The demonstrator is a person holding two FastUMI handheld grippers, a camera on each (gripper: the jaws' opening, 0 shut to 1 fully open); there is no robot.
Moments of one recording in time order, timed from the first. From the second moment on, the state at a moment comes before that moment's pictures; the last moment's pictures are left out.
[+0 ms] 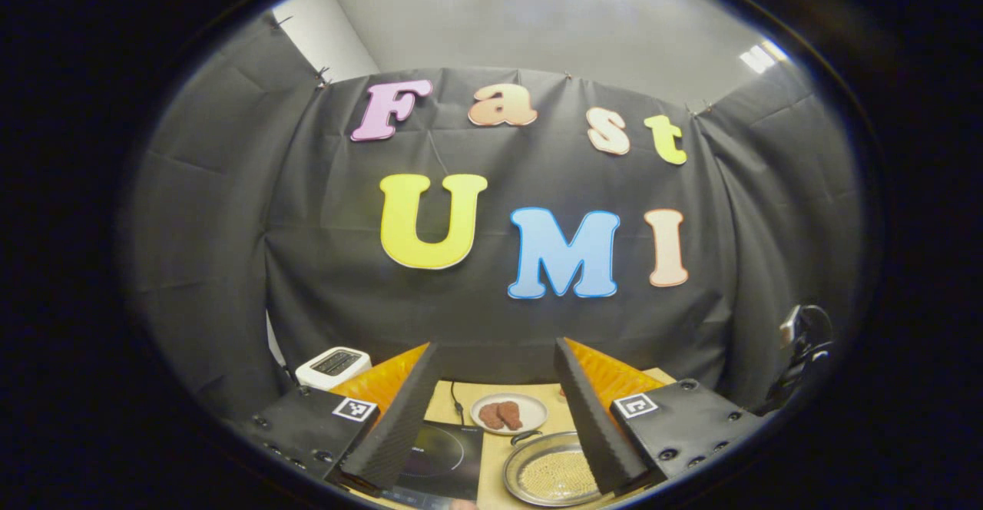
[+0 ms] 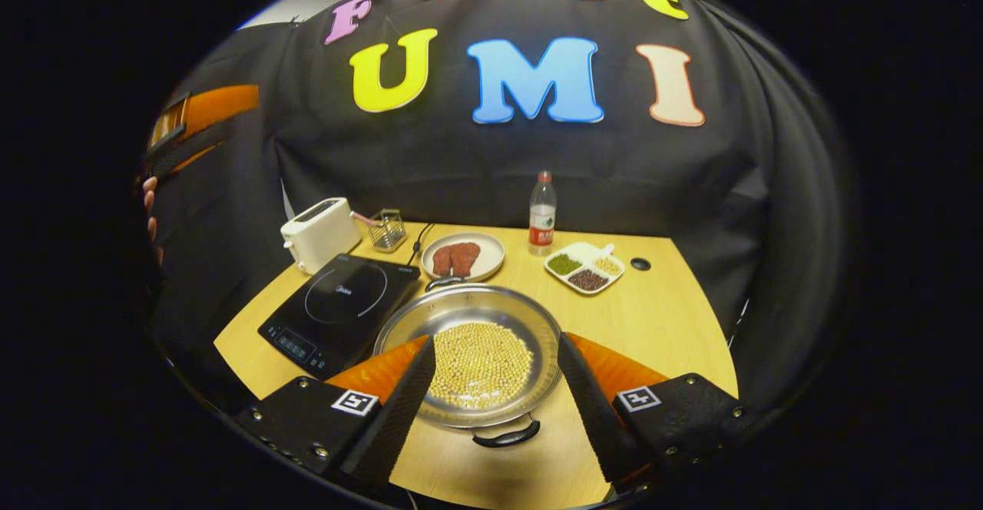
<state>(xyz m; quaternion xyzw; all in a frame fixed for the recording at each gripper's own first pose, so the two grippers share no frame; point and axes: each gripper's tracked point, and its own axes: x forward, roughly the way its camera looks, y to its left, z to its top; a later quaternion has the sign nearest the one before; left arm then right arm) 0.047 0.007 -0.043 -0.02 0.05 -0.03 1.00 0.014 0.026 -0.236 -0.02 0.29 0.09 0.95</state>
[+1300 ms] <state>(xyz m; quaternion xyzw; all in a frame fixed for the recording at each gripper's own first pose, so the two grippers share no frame) 0.049 0.040 -0.078 -0.02 0.10 0.01 0.99 -0.036 0.034 -0.380 -0.02 0.54 0.12 0.83</state>
